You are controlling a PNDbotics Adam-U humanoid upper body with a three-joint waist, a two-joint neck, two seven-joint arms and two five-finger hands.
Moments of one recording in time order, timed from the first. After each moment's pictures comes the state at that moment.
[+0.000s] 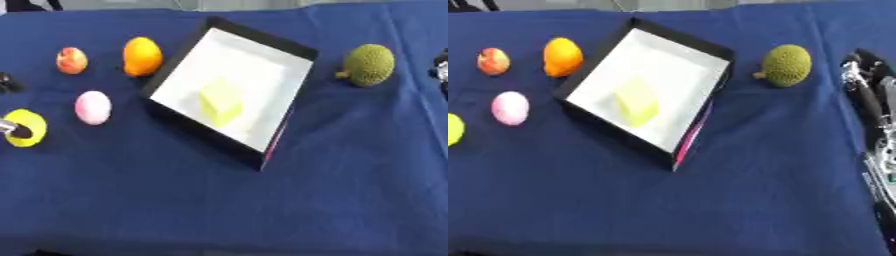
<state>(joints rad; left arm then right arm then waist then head) -0.42 1.11 -0.21 -1.40 -0.31 0.27 -0.69 -0.35 -0.45 0.07 -1.65 -0.12 0.10 -0.32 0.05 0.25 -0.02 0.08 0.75</state>
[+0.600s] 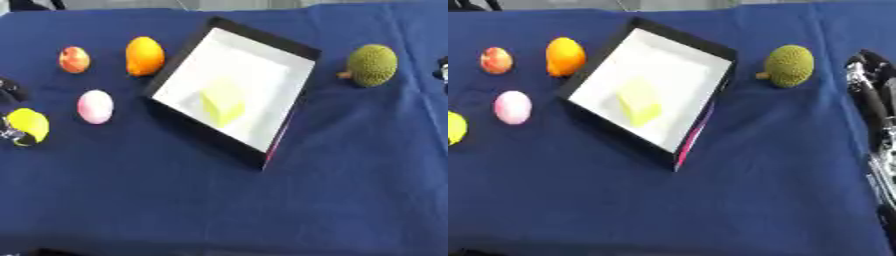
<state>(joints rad) -0.48 1.03 -0.25 -1.28 -0.44 0.29 -0.66 -0.35 -0.45 0.08 -1.65 -0.12 0.11 -0.32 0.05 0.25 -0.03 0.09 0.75</state>
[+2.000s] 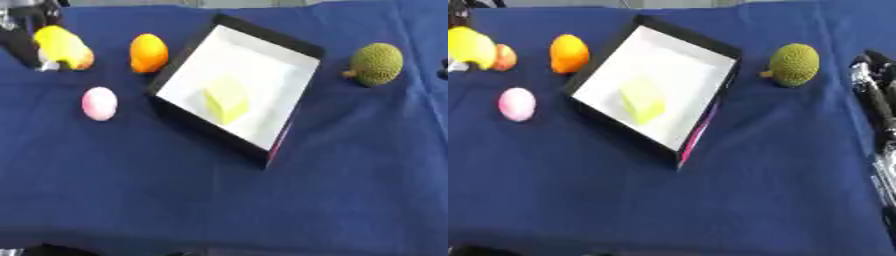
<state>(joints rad) -0.87 0.90 -0.28 -1.56 -0.58 0.28 -0.71 -0.35 -0.45 0.08 -1.65 -0.12 0.10 -0.31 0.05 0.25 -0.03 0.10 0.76</state>
